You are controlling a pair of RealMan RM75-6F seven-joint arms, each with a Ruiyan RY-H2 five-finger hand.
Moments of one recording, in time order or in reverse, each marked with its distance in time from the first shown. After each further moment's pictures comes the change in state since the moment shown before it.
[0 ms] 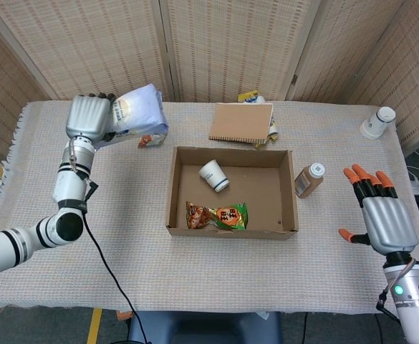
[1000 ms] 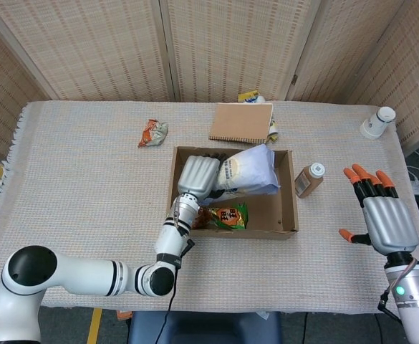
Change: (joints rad) left arm -0.168 -0.516 -0.112 -0.054 0.008 0.212 -0.092; right arm -0.006 0.011 0.001 0.005 -0.017 -0.003 0.025
